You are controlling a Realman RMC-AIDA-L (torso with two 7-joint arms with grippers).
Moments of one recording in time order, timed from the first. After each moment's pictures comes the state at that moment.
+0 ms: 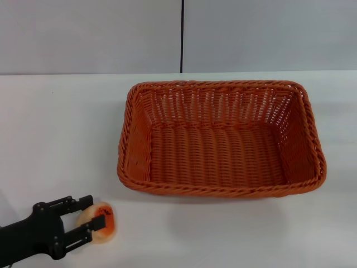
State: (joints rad) left arm -0.20 -2.05 0.40 0.42 2.16 1.71 -1.01; right arm 0.37 2.06 -0.31 -0.29 -1.13 -1.45 0.90
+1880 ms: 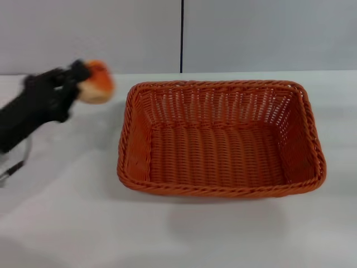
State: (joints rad) left arm -0.45 -2.06 -0.04 0.30 2.07 1.78 -0.97; right arm 0.35 2.06 -0.32 -0.28 -1.13 -1.43 0.88
